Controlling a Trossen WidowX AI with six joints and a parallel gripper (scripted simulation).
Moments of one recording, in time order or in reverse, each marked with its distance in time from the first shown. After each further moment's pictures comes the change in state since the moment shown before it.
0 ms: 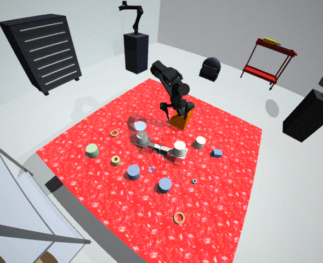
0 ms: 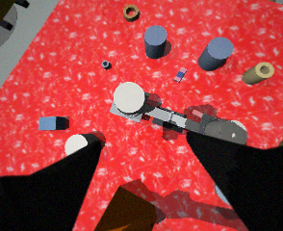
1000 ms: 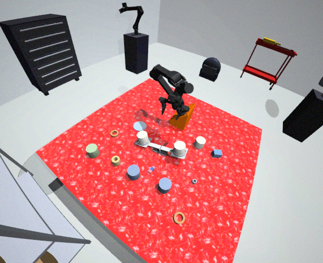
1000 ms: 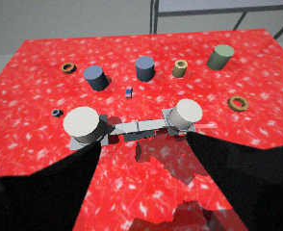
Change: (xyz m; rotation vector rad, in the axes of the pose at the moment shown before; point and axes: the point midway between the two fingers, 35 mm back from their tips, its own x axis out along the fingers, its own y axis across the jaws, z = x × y) arm 0.002 -0.028 -0.056 0.383 -0.340 -0.344
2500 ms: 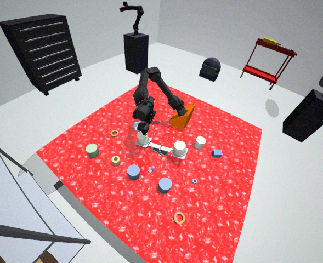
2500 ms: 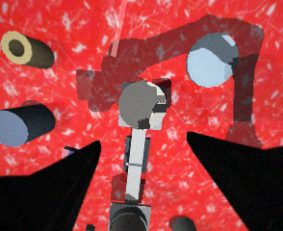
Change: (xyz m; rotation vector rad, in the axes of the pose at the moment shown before) arm 0.131 -0.108 0.033 1.244 0.503 -0.467
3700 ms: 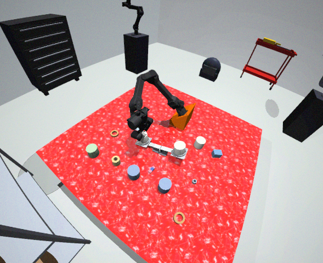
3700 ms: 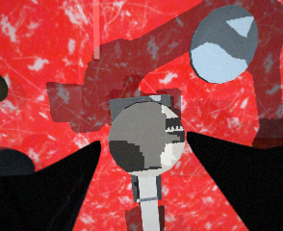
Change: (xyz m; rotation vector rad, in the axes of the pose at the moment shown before) arm 0.066 0.000 0.022 0.192 0.022 -0.078
